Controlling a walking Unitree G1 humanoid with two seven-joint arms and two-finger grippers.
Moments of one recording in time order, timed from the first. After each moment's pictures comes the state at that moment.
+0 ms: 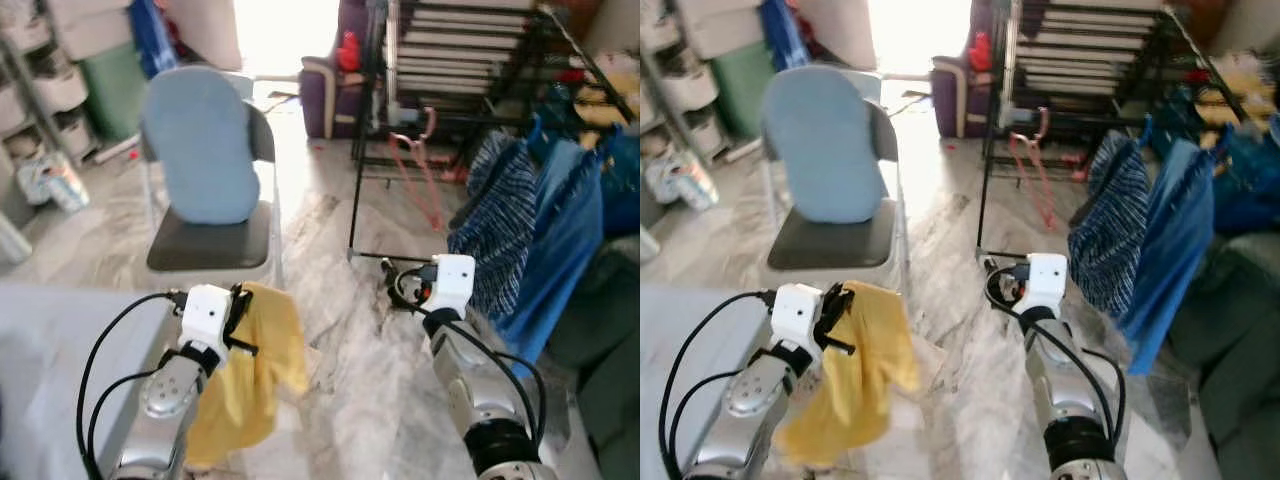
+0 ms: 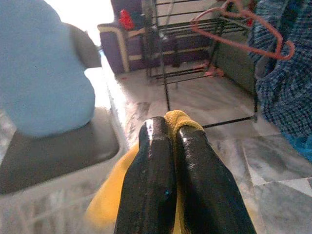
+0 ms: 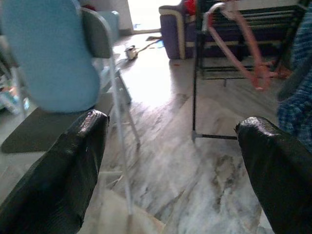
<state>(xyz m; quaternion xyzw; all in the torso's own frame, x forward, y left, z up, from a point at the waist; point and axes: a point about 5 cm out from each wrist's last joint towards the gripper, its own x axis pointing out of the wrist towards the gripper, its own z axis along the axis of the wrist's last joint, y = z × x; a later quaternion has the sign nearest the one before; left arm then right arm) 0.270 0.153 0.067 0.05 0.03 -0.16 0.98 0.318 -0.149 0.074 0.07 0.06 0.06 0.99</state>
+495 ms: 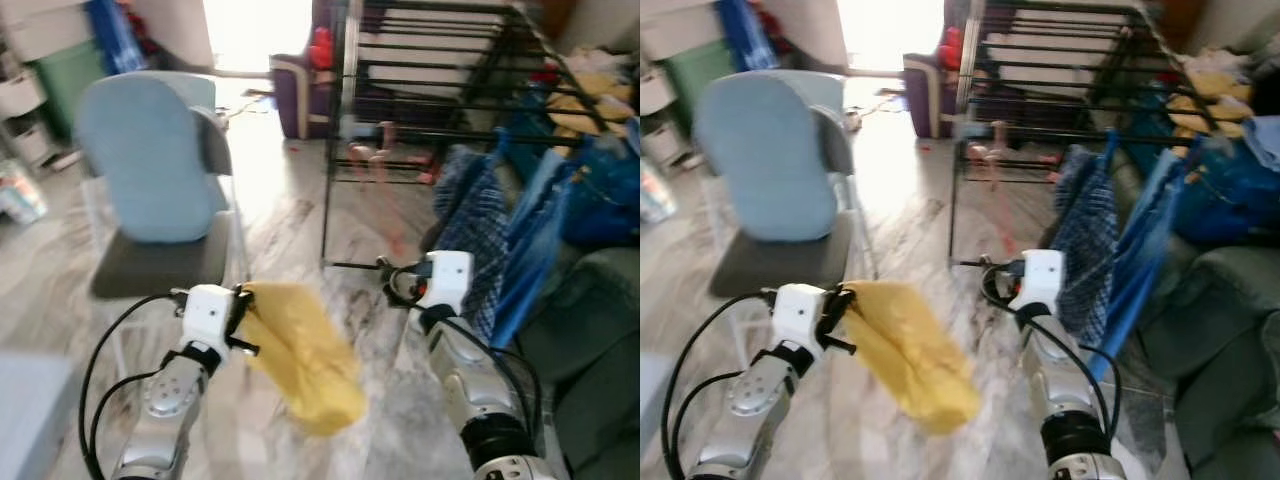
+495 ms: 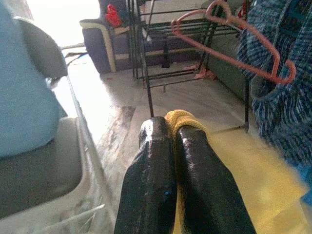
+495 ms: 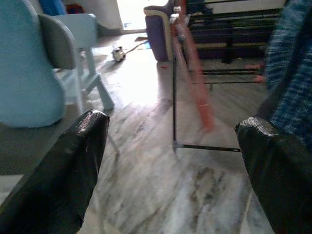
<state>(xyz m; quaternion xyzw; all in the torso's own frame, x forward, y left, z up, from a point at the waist) 0.271 0.154 0.065 0.04 0.04 -0.15 0.99 0.323 -0.144 0.076 0.07 0.06 0.07 0.99</state>
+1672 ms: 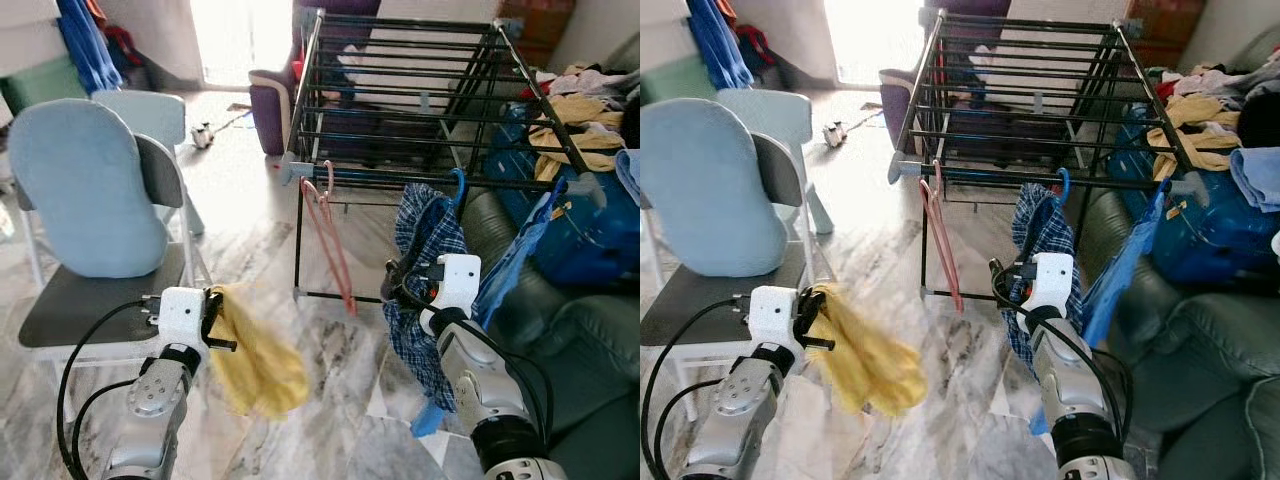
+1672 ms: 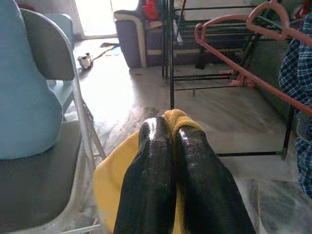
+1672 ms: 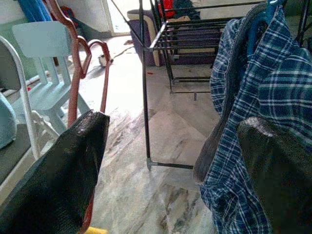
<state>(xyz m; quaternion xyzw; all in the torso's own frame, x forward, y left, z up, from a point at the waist) 0.271 0.185 0.058 0.04 0.07 -0.06 1.00 0.321 -0.154 0.073 0.08 0.08 0.07 0.99</state>
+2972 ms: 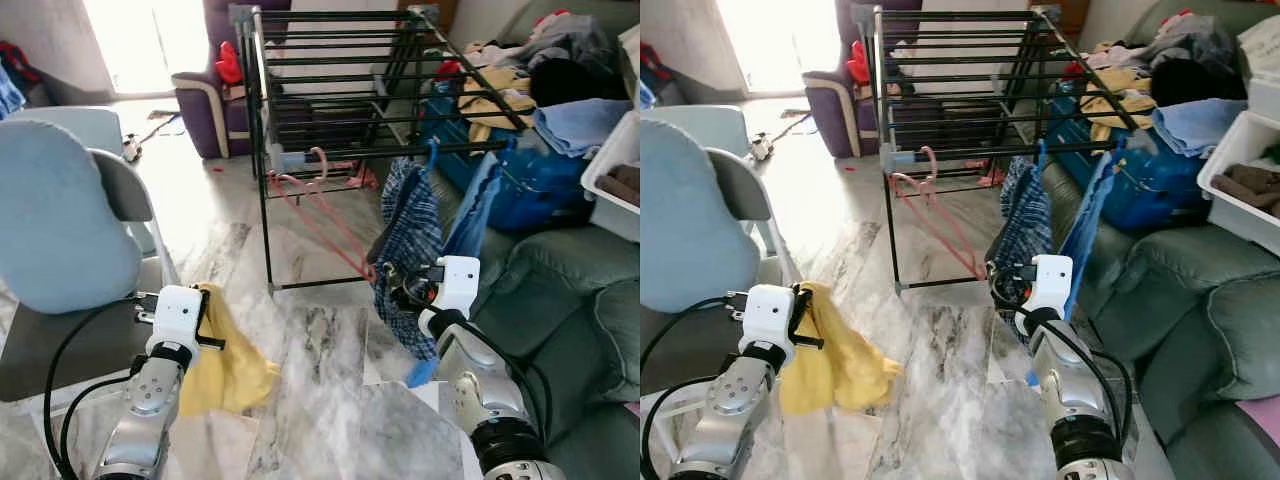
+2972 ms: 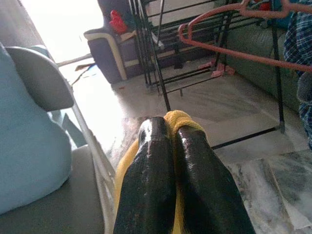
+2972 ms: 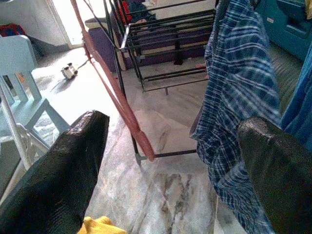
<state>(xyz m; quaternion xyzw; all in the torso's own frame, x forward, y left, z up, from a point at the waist) 0.276 0.194 0.062 0.11 0.05 -0.03 0.99 0.320 -0.152 0.073 0.09 0.08 0.08 0.99</state>
